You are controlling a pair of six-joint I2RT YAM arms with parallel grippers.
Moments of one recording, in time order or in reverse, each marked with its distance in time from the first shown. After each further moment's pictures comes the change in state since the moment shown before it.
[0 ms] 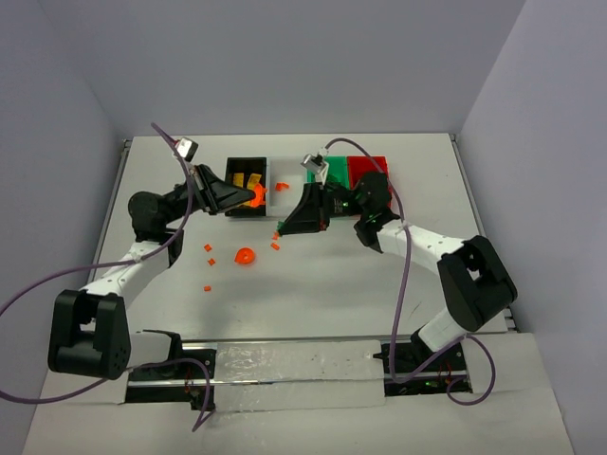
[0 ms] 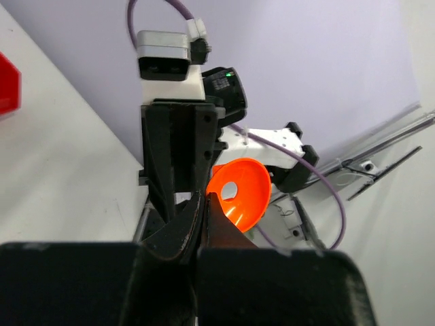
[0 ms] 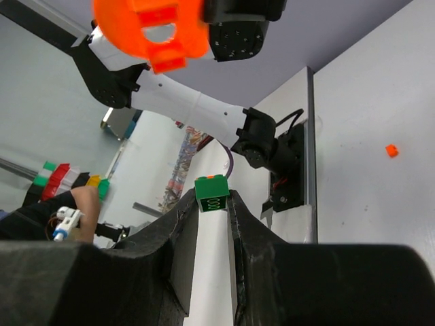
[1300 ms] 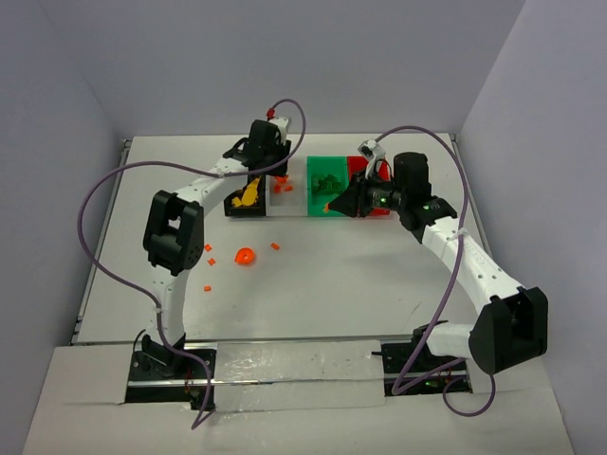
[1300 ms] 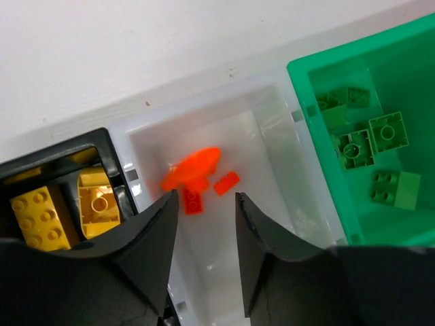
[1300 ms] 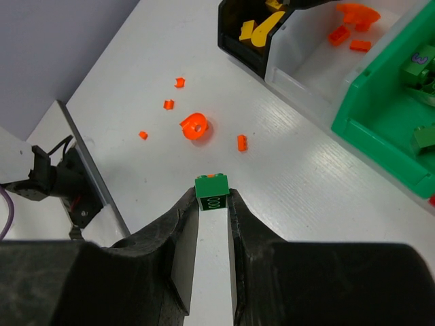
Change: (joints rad) left arm -0.312 0.872 1.112 -1.443 -1.072 1.388; right arm -0.255 -0.285 0.119 -1.131 0.470 -0.924
